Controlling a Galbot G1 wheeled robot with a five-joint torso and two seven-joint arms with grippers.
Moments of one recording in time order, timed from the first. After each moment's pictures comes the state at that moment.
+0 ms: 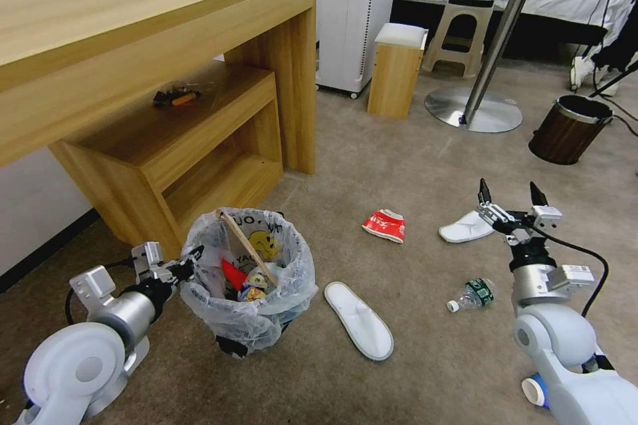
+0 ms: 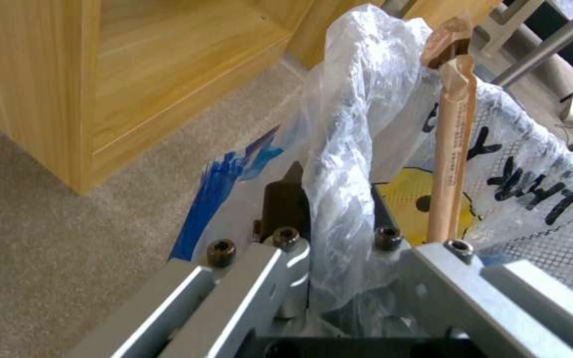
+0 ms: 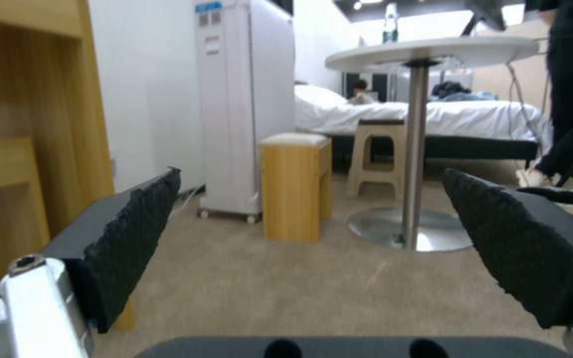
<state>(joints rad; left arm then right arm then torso) 1.48 -1.04 -0.71 -2.25 -1.22 0.54 -0.41 -1.31 1.02 0.58 1.89 0.52 0.21 0.18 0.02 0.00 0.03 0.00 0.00</state>
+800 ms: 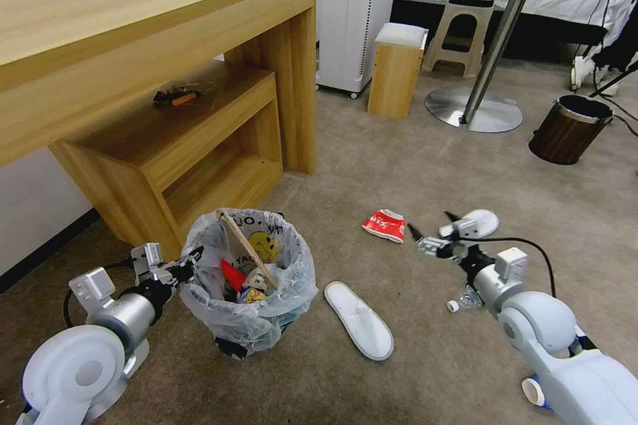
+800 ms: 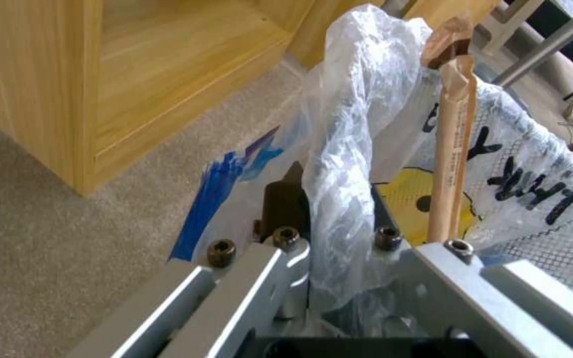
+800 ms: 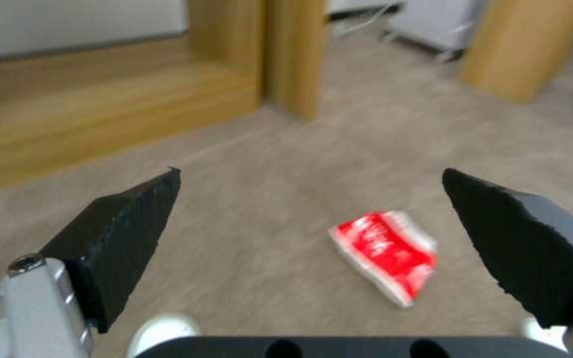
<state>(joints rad) 1.49 -1.04 -0.71 -2.26 -1.21 0.54 -0.41 -1.19 0.90 0.37 1.83 0.49 -0.20 -0.22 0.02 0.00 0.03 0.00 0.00</state>
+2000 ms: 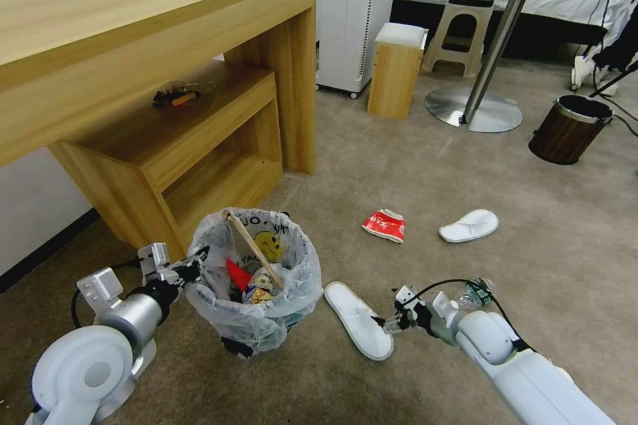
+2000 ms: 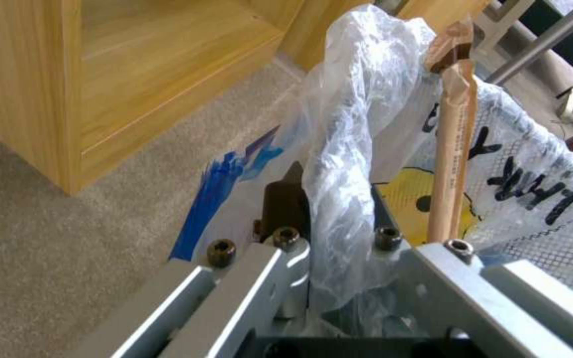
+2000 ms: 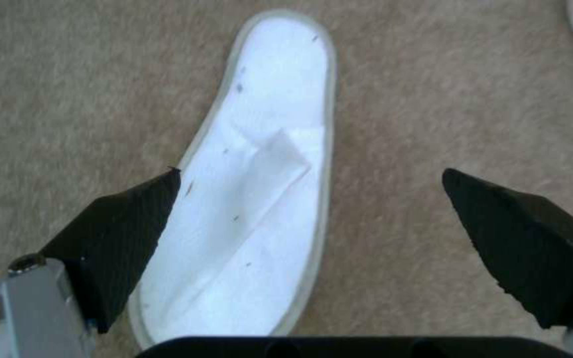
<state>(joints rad) 1.48 -1.06 -0.69 -2.27 -1.18 0.54 -0.41 -1.08 0.96 0.11 1.49 0.12 -0.30 -0.49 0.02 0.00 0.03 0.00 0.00</state>
